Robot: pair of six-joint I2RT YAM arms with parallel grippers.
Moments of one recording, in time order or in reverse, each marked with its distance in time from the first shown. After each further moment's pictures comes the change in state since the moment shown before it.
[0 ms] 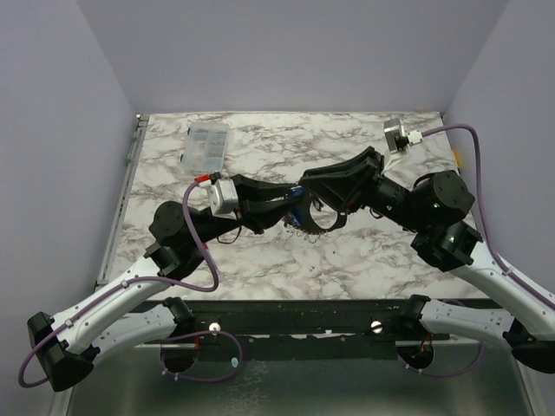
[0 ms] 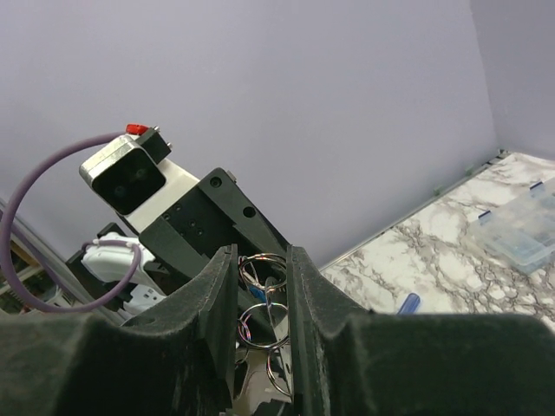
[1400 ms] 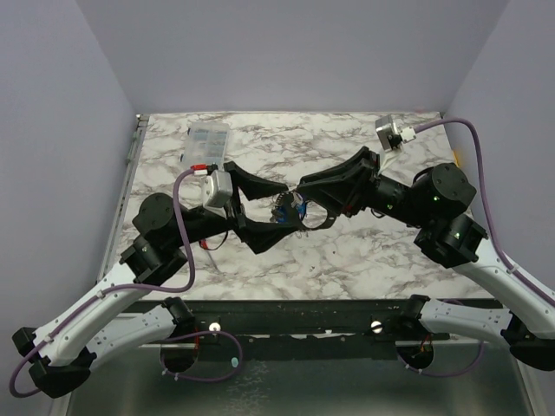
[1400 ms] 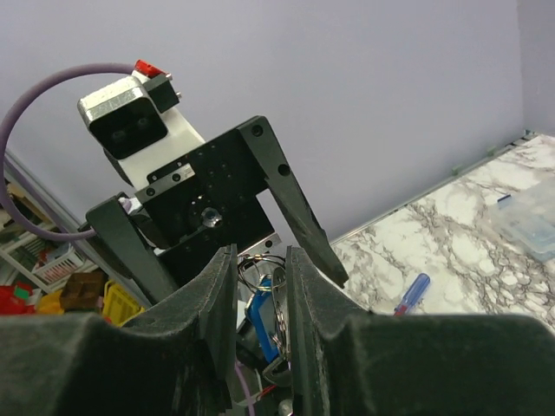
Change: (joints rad) left arm 0.001 -0.071 0.150 -0.383 0.084 -0.101; right arm -0.001 0.031 0.080 -0.114 -0.084 -0.037
